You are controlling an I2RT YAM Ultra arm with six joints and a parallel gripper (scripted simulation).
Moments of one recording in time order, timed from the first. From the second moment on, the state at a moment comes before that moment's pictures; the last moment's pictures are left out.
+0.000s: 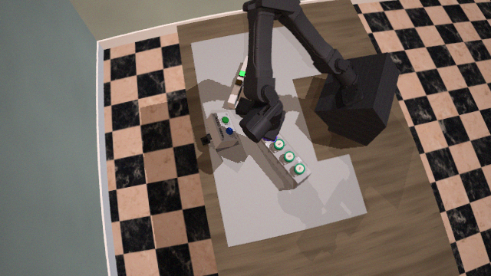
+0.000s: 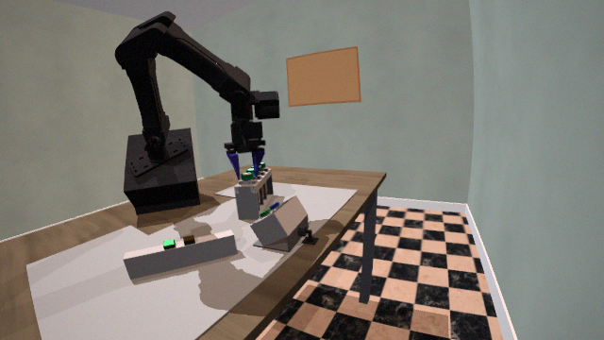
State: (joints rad) arm 0.93 1.56 0.93 -0.73 0.77 1.26
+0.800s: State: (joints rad) arm 0.93 1.56 0.93 -0.74 0.77 0.15
